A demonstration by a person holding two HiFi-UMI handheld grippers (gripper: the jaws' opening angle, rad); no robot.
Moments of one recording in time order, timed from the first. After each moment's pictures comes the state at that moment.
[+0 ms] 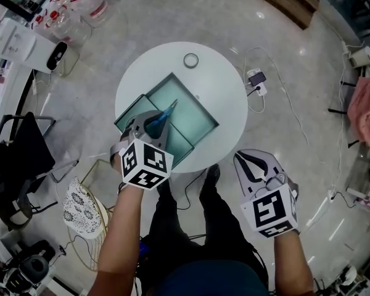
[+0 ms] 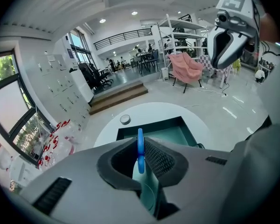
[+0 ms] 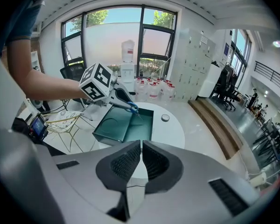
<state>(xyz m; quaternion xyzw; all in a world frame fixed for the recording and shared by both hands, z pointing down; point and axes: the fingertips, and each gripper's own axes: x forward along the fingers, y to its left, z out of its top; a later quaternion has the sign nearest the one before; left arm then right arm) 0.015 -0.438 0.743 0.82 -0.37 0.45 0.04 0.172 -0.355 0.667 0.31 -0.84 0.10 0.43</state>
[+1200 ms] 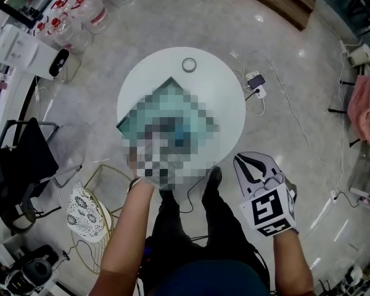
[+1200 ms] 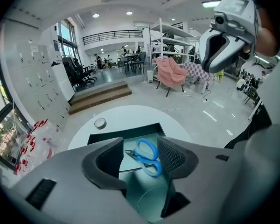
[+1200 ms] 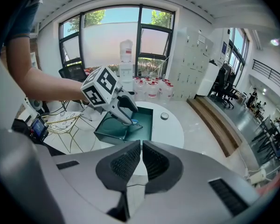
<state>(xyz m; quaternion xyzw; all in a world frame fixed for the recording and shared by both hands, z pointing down) 0.071 -0.410 0.757 0.86 -0.26 0.43 0.08 0.179 -0.343 0.659 0.32 -0.84 0.11 0.43</state>
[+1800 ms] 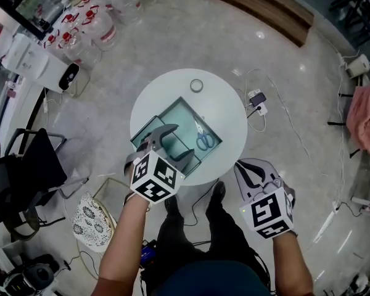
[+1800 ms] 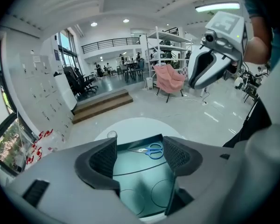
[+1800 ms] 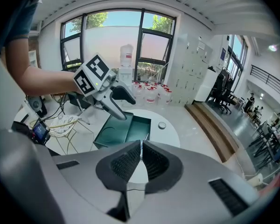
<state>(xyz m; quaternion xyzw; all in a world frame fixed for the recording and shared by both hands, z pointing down) 0.039 -0.408 0.656 0.87 -0.27 0.41 0.04 0.151 -0.349 0.603 0.33 -0.84 0.09 0.42</state>
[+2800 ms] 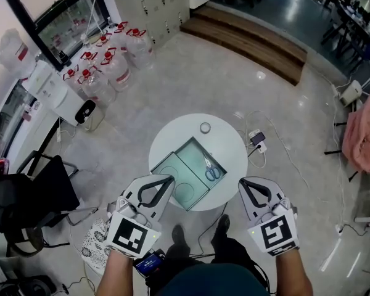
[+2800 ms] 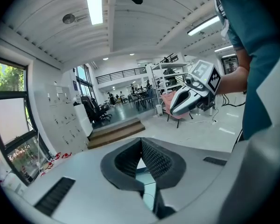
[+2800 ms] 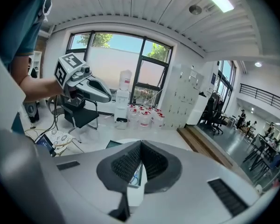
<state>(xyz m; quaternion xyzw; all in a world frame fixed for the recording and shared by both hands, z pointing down) -0.036 -0.321 0.384 0.91 -0.33 0.26 -0.07 0.107 -0.319 0.412 0.37 -0.87 -0.01 0.31</state>
